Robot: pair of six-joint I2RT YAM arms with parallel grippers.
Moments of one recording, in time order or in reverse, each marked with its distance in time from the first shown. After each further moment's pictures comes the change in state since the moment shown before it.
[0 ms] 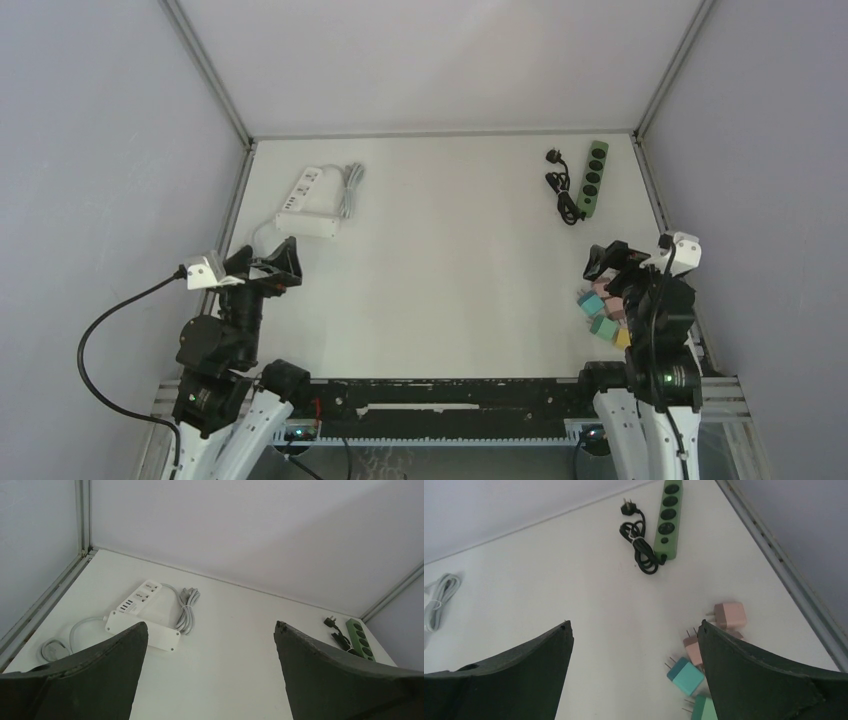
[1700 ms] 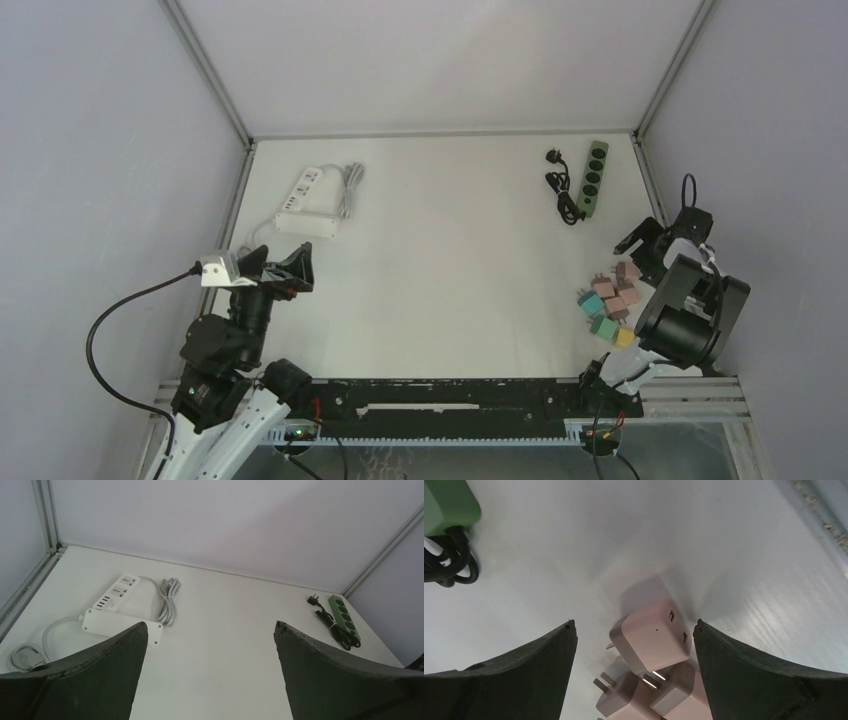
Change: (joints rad) left arm -0.159 -0.006 -0.028 0.012 -0.040 0.034; right arm -0.559 1.290 0.193 0.248 -0.313 0.059
